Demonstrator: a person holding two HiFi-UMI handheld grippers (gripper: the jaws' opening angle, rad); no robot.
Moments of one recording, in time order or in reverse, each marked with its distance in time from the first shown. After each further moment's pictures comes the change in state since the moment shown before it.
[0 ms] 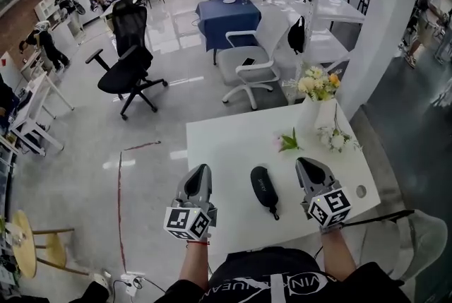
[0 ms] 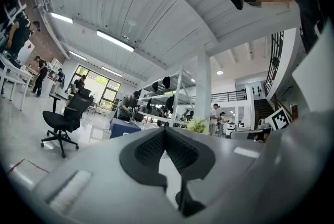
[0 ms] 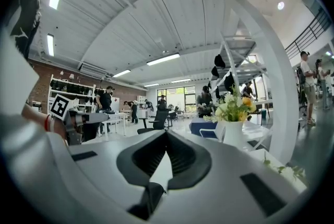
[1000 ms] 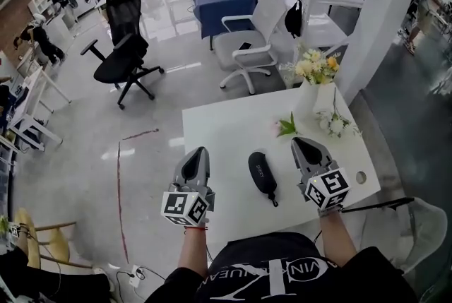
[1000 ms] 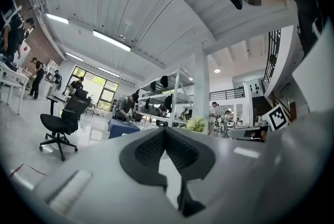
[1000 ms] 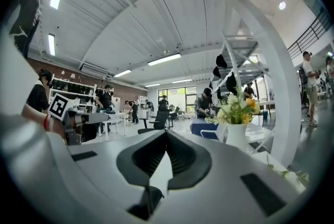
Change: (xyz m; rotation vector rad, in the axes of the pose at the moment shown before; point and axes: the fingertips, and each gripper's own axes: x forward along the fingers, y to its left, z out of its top) left arm 0.013 -0.003 0.002 0.030 0.009 -0.019; right arm 0.015 -0.004 0.005 -0.011 -0.003 0.013
